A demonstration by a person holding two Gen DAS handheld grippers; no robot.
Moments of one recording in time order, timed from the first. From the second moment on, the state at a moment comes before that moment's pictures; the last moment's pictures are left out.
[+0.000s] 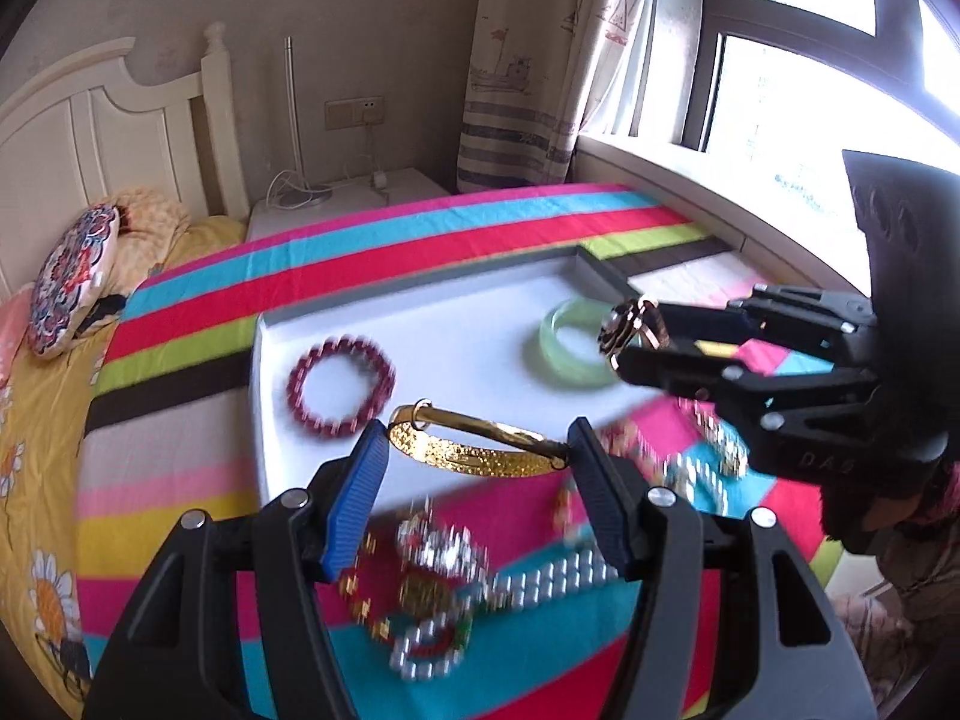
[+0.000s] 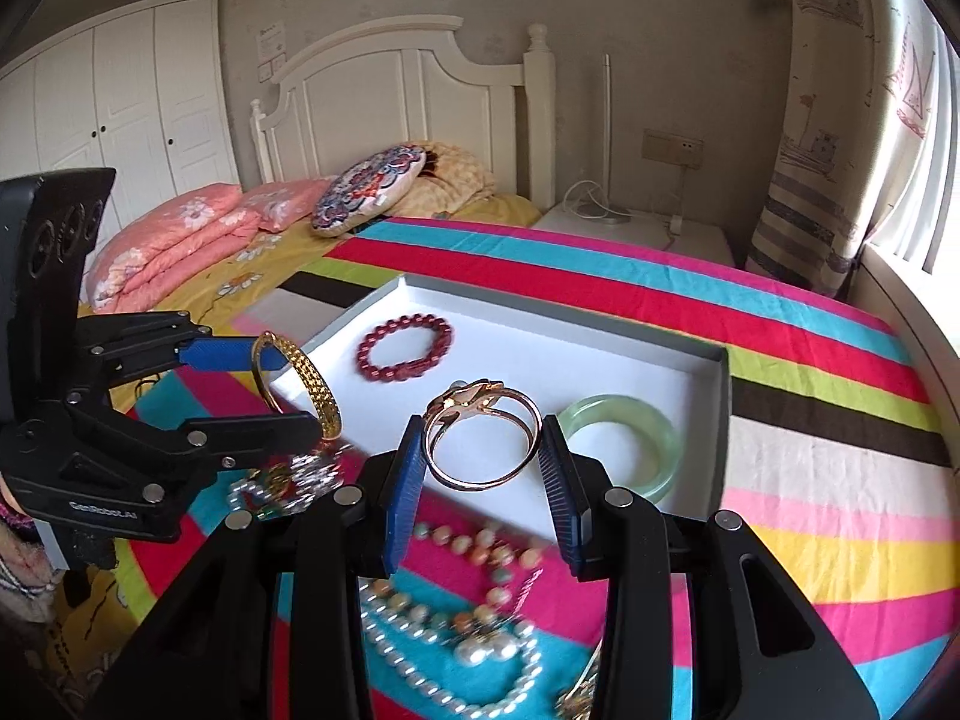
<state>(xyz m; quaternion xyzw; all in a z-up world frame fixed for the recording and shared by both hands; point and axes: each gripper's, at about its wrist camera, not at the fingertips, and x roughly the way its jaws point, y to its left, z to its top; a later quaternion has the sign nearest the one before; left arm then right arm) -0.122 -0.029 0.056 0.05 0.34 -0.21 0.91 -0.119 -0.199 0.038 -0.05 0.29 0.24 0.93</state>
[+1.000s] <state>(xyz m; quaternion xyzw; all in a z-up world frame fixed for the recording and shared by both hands) -0.016 -0.054 0.011 -0.01 0.39 -0.17 0.91 0.036 -0.188 0.006 -0.07 0.45 0.17 0.87</state>
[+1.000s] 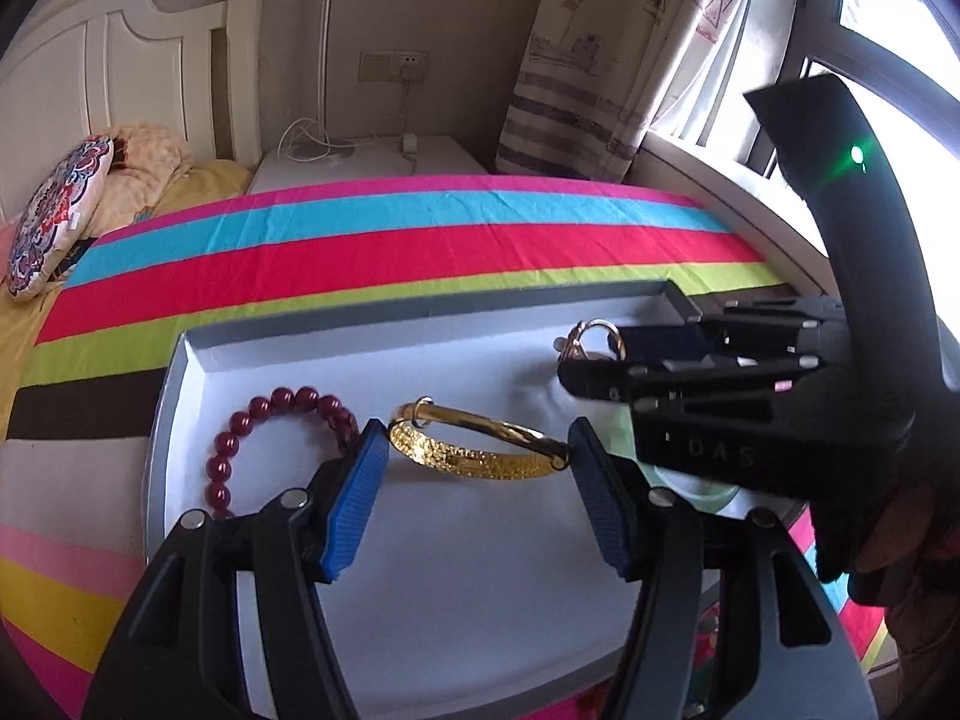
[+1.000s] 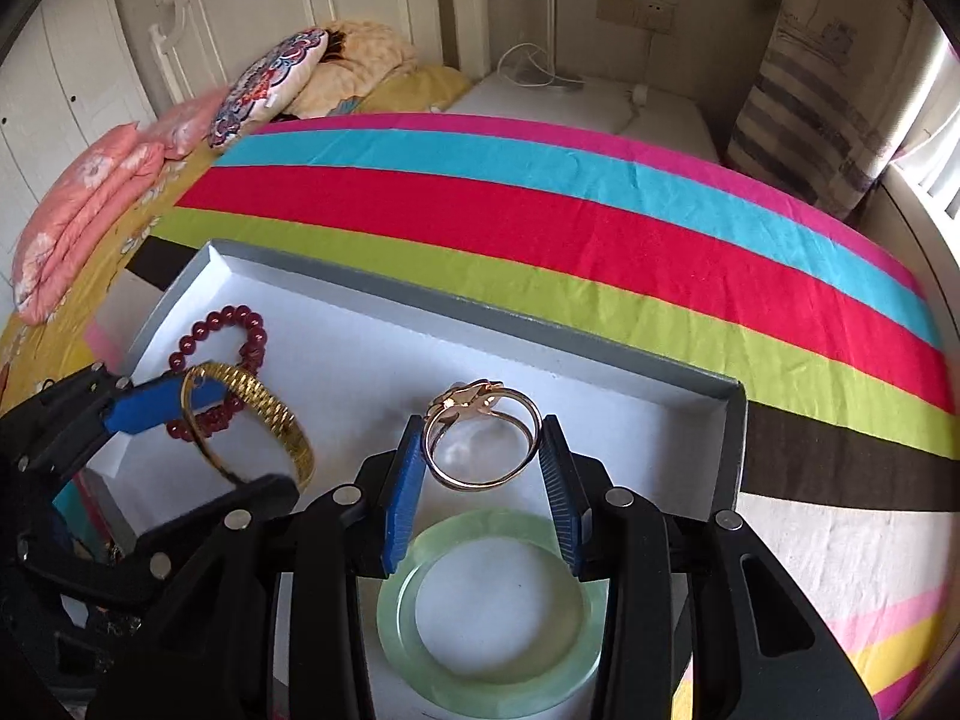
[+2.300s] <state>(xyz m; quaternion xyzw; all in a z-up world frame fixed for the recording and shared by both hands) -0.184 0.061 0.022 0.02 0.28 0.02 0.96 -0.136 -0.186 0.026 -0.04 0.31 0.22 0.93</state>
